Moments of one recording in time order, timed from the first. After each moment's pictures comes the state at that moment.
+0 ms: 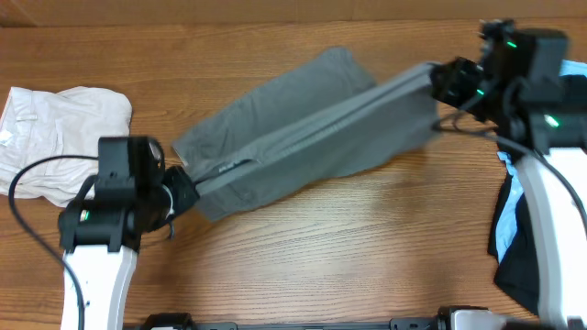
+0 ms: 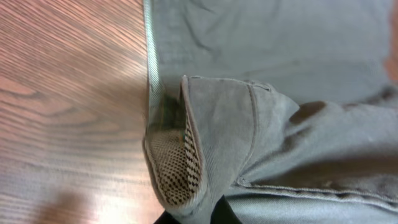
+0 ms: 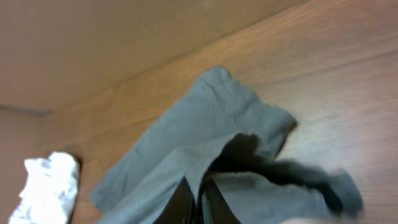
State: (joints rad) left arm 0.01 1.10 1.08 -1.09 0.16 -0.61; right arm -0.01 1.47 1.50 -0.74 -0.33 0.40
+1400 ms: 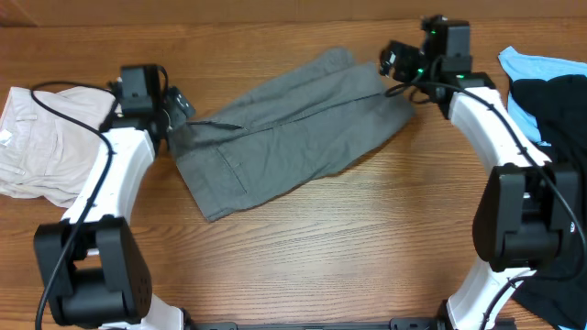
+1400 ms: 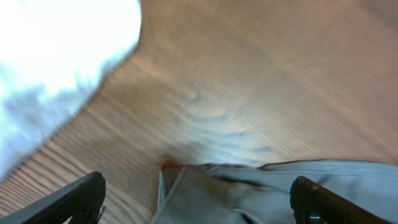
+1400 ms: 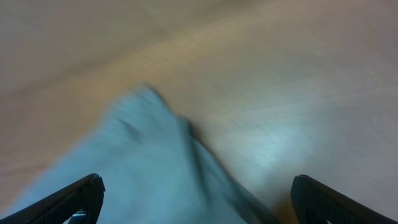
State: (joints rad) left arm 0.07 1.72 1.27 -0.49 -0.15 -0.56; right arm 0.02 1.98 1.51 -0.35 -0.16 0.35
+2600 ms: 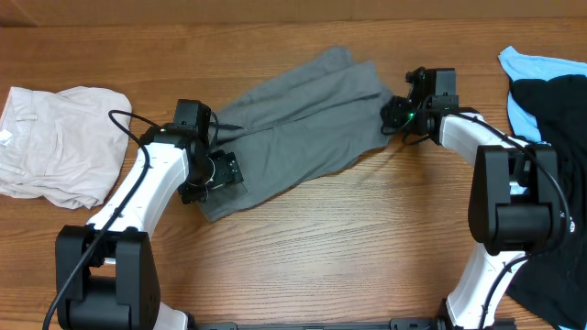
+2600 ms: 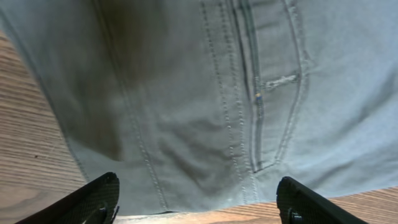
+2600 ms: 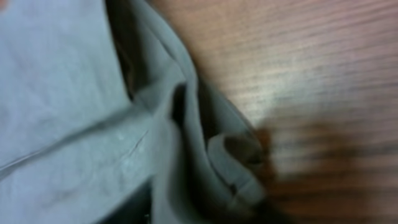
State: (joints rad) left arm -0.12 1.69 1.10 -0.88 0.13 -0.49; right arm 0.01 2.08 1.27 -0.18 -0.31 0.27
